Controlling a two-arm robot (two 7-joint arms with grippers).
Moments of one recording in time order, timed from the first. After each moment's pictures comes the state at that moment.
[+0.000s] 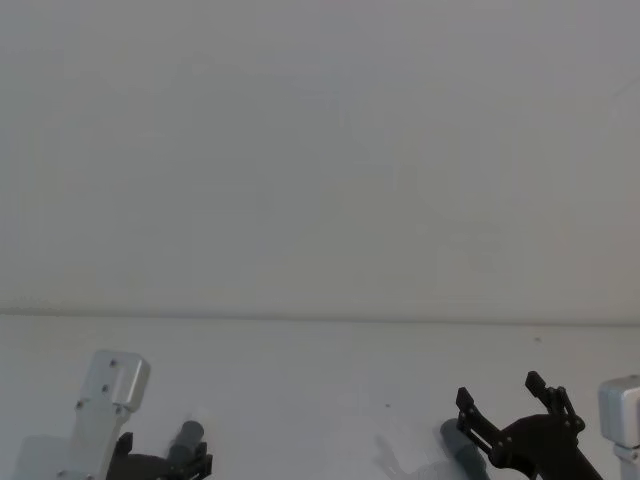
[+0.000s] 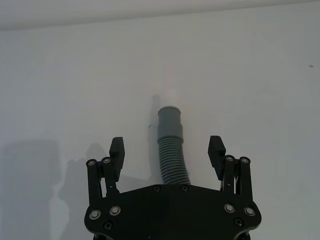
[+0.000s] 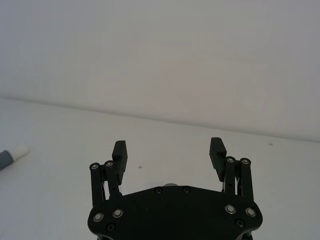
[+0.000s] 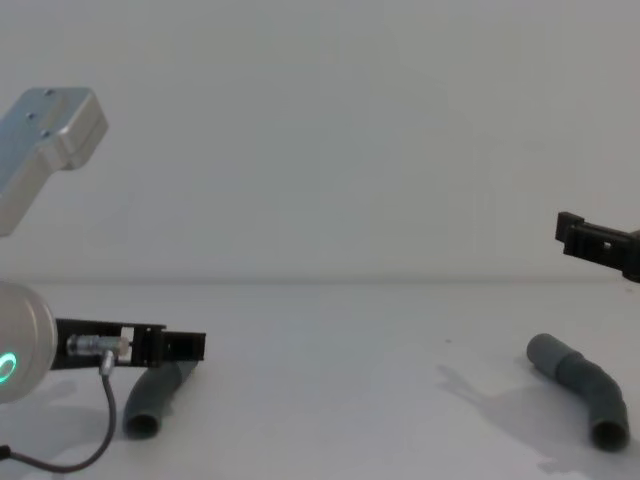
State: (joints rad) left arm -0.07 0.22 0.28 -1.86 -0.32 0.66 0.19; right arm -0.01 0.34 -0.23 -1.77 0.29 0.03 0.07
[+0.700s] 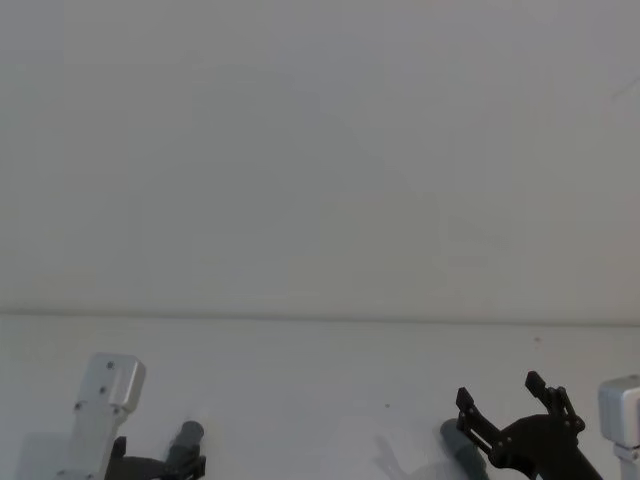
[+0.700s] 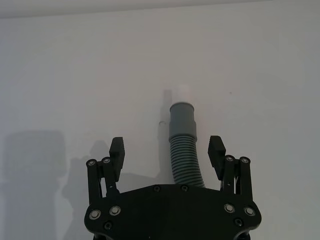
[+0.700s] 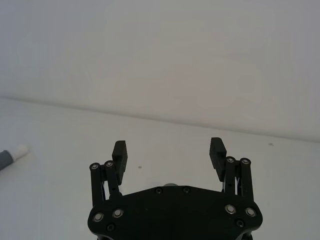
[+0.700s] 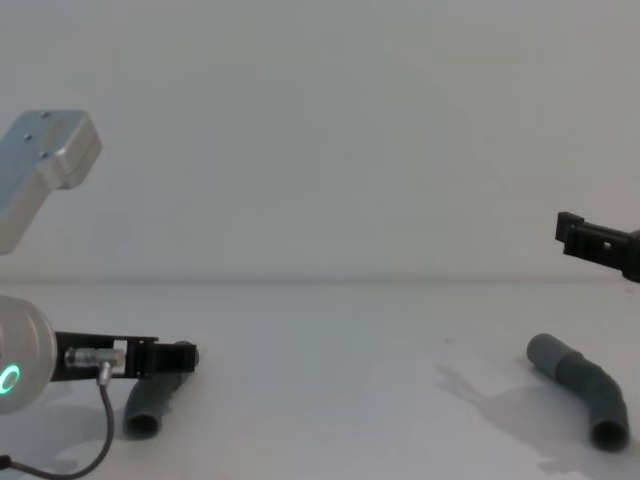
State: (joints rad) left arm -0.09 0.20 0.26 -1.82 -0.31 0.66 0.20; right arm -0.01 0.34 -0.23 -1.77 0.29 0.03 0.07
